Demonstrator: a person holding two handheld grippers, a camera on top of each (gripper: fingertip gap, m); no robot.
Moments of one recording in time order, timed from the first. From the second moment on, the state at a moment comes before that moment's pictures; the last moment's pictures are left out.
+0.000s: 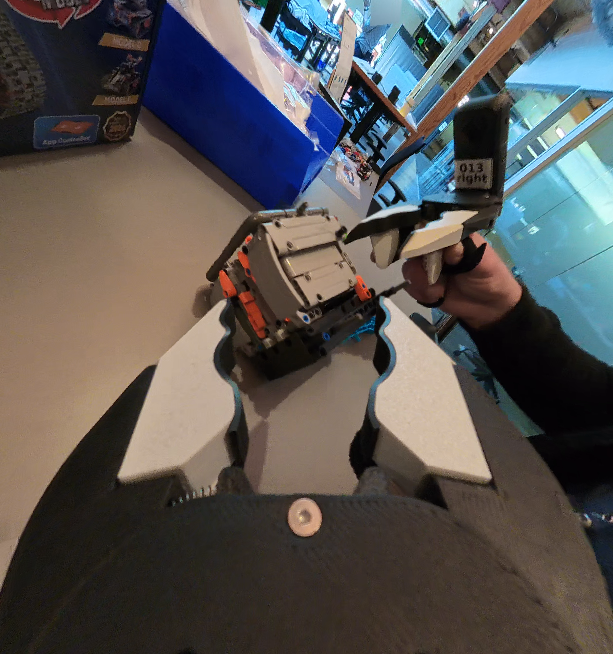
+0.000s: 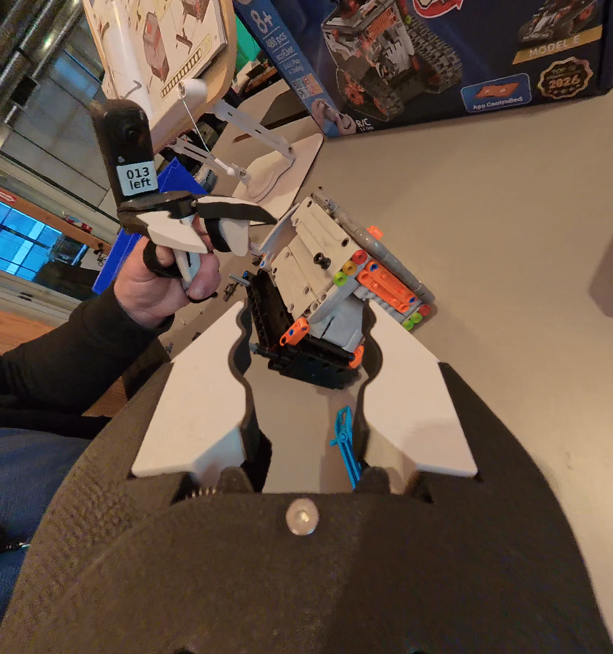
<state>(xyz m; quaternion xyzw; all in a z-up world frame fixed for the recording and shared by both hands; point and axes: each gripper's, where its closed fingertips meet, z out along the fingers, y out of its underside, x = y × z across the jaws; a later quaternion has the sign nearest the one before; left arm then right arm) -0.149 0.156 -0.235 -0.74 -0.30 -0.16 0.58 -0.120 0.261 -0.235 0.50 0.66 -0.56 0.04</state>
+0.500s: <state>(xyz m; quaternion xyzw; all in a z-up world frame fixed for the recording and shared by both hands) -0.163 0.191 -0.255 -0.75 -0.31 -0.22 0.54 -0.136 0.247 -0.265 0.52 0.67 -0.53 0.05</state>
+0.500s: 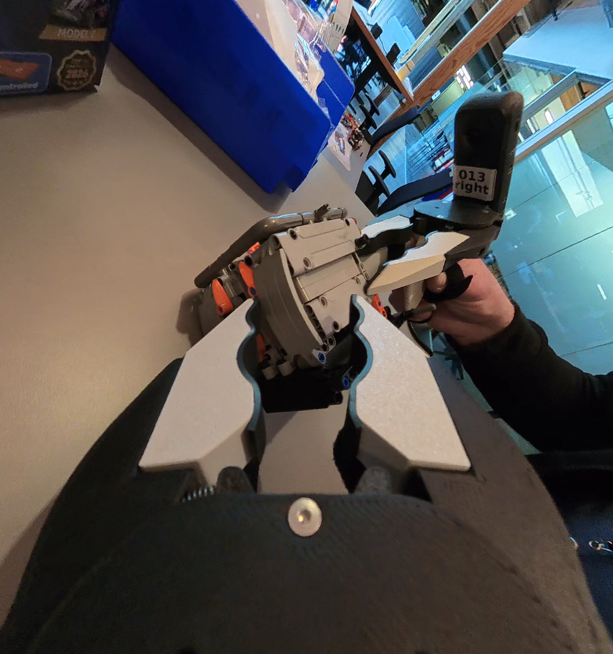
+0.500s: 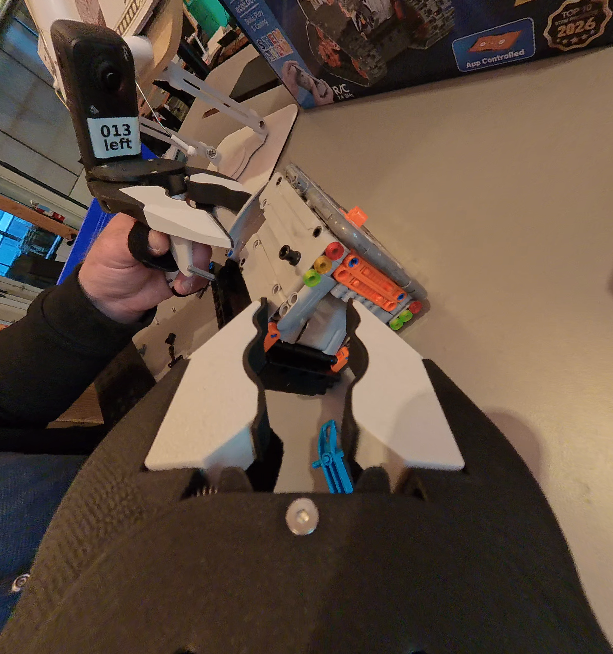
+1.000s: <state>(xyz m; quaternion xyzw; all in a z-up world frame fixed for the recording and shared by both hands) -0.158 0.188 -0.237 -0.76 -0.22 -0.09 0.60 -0.130 0.243 -0.253 0.41 0.74 -0.51 -0.13</state>
